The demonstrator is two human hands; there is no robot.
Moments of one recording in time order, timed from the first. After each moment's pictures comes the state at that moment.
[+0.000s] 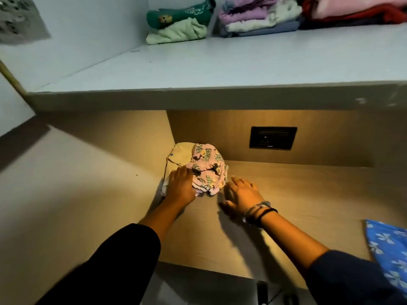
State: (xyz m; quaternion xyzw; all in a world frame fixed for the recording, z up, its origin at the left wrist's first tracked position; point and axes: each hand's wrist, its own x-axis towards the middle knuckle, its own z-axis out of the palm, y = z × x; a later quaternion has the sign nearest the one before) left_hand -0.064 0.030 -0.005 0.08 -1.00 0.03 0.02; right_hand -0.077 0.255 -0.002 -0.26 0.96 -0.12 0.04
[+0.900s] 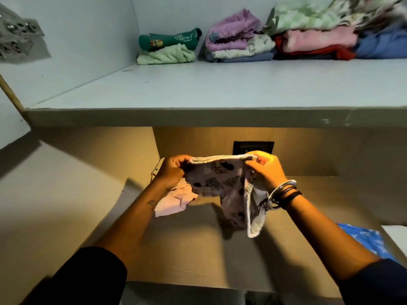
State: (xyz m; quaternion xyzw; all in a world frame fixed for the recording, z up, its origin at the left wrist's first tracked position) left_hand -0.068 0.053 0.109 -0.01 -0.80 -0.60 0.08; right_hand -0.084 0.322 0.126 -0.17 0.80 -0.57 -0.12
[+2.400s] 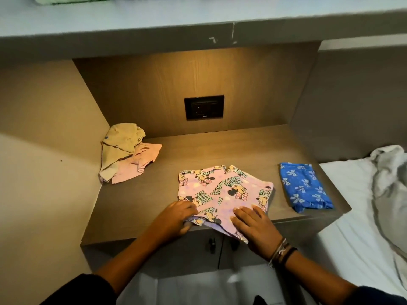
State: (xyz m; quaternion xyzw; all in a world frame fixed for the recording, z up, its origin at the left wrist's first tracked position) left_hand 0.072 0.159 -0.049 -0.30 -0.94 -0.14 -0.07; right_hand 0.111 0.451 -0.072 -0.33 0.94 -0.01 -0.07
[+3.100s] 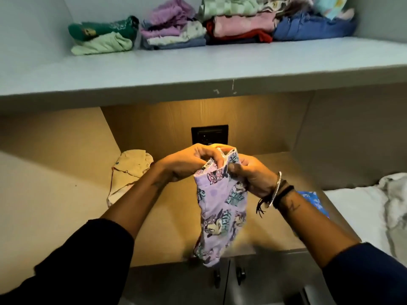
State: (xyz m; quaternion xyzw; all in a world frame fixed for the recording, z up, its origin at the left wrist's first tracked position) left_hand -0.014 0.209 0.180 -0.30 -0.72 -0.57 -0.27; right_hand -0.006 0.414 0.124 -0.22 0.59 -0.74 0.22
